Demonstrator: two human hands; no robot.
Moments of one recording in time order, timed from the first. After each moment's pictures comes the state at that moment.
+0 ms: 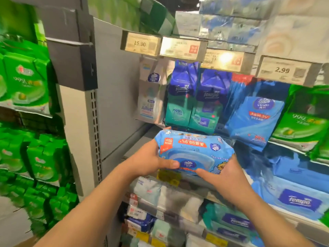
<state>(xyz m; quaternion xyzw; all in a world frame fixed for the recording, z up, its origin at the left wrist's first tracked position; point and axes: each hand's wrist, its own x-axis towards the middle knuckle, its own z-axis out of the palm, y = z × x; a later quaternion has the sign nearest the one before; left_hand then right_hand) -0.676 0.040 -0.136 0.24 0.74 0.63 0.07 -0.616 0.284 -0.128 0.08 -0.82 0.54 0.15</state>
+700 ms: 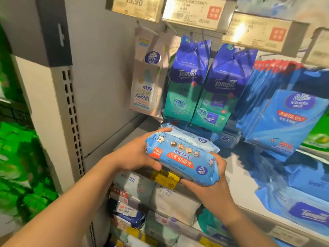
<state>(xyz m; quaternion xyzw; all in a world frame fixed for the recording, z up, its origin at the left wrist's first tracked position) -0.751 0.015 -0.178 0.30 0.77 0.56 0.08 -0.673 0.283 -0.208 0.10 -0.82 0.53 0.16</state>
